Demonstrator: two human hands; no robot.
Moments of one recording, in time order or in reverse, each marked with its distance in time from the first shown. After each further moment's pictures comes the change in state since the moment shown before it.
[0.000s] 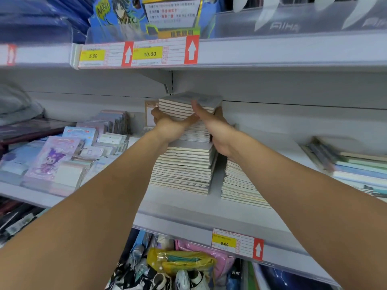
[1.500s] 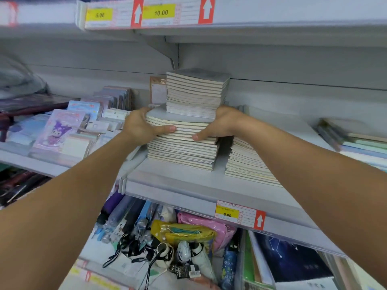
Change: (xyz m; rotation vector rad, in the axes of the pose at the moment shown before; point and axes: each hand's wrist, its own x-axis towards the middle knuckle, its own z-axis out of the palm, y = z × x) left_hand -0.023 -0.060 -0.074 0.272 -0.104 0.035; right_hand -0.034 0.004 -0.010 -1.135 -0.115 0.008
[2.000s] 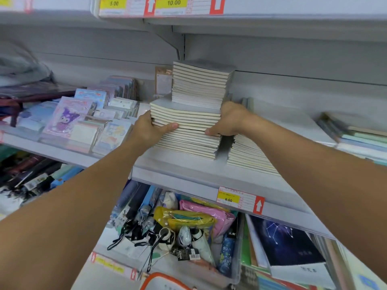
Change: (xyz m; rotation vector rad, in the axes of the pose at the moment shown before) left_hand -0.023 -0.034 0.020 -0.144 0.055 0.014; right_hand -0.031 -0.007 0.008 -0.064 0.062 0.026
